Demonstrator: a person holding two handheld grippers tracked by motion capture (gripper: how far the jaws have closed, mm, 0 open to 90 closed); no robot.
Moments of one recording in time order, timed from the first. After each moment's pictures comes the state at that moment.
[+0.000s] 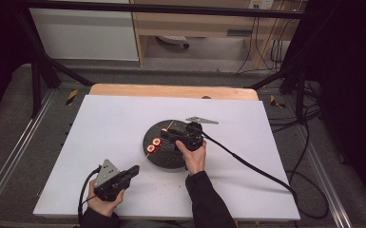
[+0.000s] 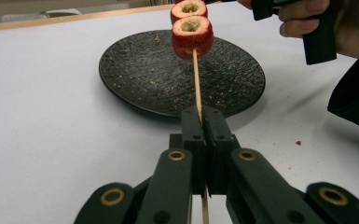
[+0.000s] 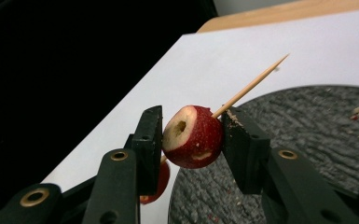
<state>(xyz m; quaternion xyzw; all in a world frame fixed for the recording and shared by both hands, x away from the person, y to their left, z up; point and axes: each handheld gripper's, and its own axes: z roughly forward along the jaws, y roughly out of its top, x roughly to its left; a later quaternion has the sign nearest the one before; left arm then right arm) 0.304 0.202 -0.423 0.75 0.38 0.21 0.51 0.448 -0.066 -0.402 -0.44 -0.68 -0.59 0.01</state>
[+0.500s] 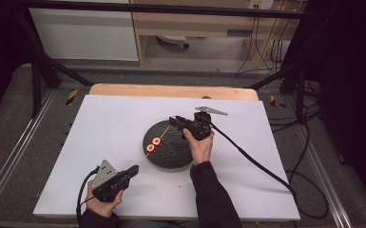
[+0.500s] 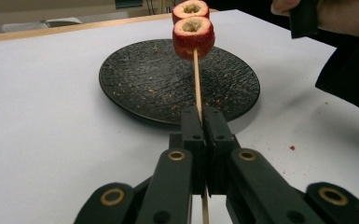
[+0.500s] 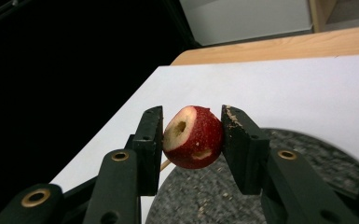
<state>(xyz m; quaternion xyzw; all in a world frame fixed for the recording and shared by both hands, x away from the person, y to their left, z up) 0.301 0.203 -0.420 0.74 0.38 0.21 0.51 0.469 -0.088 -0.378 -0.47 -0.65 -0.59 -0.04</state>
